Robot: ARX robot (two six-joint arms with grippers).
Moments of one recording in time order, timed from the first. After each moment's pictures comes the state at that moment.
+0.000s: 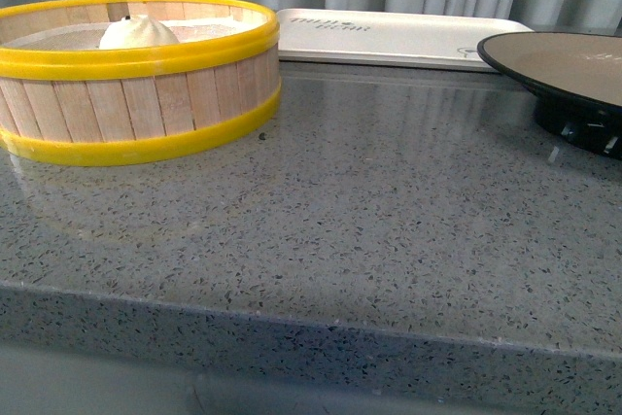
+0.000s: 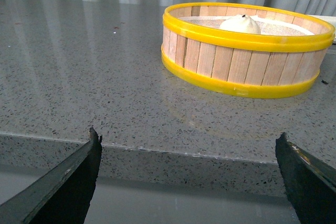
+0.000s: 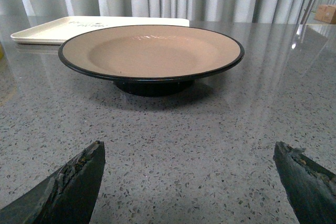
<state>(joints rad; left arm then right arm) 0.00 0.00 0.03 0.00 0.00 0.00 0.00 0.00 0.01 0.00 0.00 0.00</state>
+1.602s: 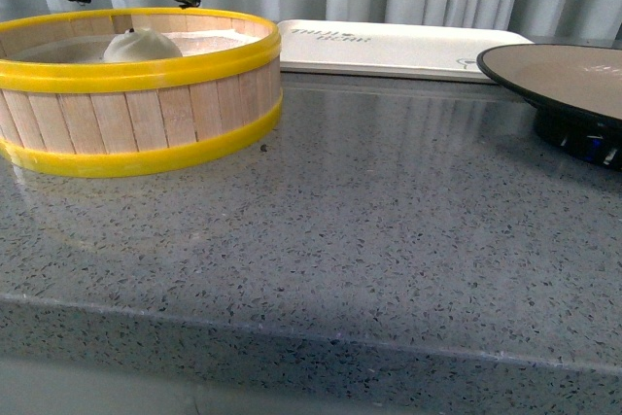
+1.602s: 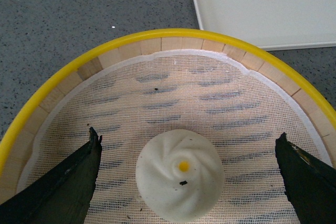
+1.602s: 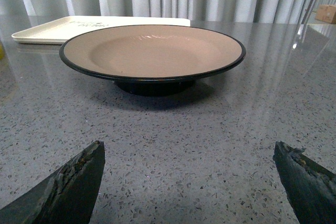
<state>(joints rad) -0.22 1.60 1.34 -0.23 -0.02 0.01 0.00 0.00 0.01 0.00 0.00 0.00</state>
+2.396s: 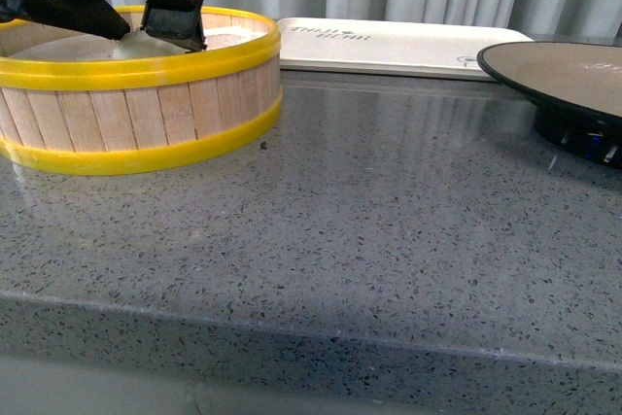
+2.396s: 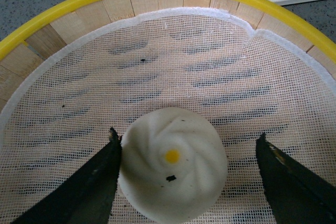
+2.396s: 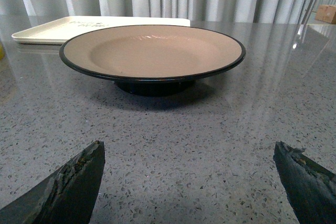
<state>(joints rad) -0.26 1.66 1.35 -0.27 -0.08 0.05 0.00 0.00 0.01 0.00 0.00 0.00</state>
